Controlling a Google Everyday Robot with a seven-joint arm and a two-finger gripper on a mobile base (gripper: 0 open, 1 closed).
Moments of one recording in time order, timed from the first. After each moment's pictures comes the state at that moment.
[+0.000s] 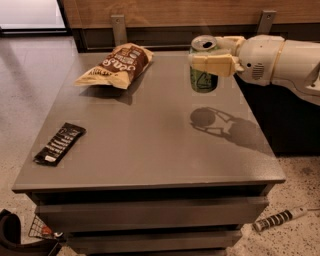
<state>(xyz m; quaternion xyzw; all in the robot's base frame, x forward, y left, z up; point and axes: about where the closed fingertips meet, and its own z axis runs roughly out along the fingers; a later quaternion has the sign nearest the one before) 0.596 -0.109 0.998 -0.38 0.64 0.28 0.61</state>
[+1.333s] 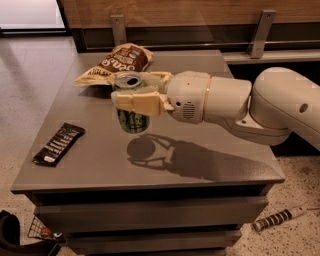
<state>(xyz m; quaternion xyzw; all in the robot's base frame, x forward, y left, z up) 0.494 0.046 0.976 -0.40 0.60 0.41 0.55</state>
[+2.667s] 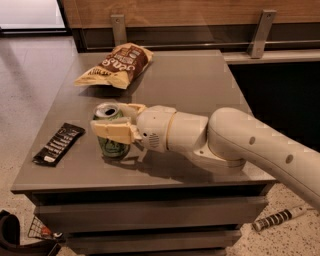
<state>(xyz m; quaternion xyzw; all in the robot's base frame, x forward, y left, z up) 0.495 0.102 0.900 -0.36 0.63 0.42 0.54</state>
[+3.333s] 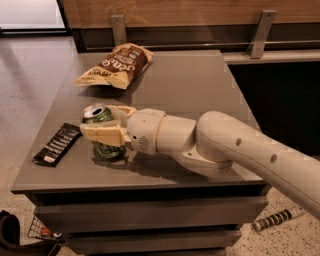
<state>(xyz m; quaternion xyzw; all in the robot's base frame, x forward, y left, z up) 0.495 0.126 0.891 -0.37 0.62 0.44 0.54</state>
